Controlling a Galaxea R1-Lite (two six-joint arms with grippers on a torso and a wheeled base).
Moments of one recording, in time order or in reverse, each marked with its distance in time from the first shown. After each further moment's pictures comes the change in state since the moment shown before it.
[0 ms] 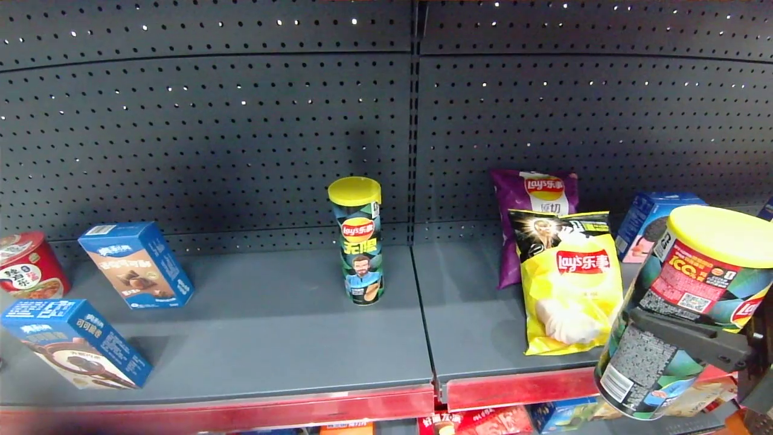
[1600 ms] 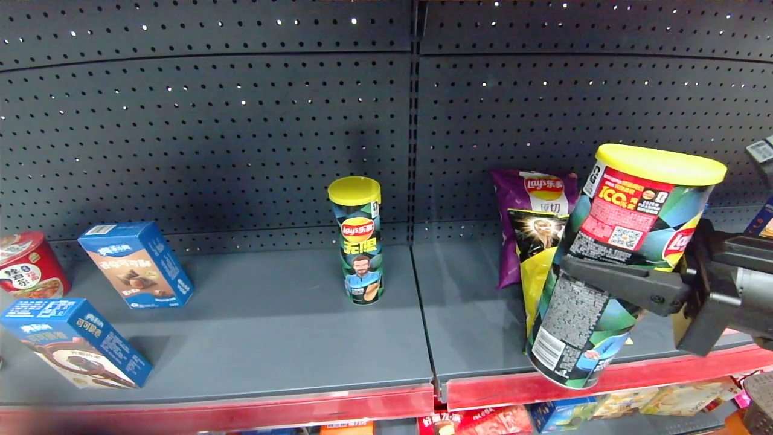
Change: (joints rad) left arm 0.001 0.000 0.000 0.000 0.000 0.002; right arm 0.291 0.157 -0.224 -0.011 -0.153 0.175
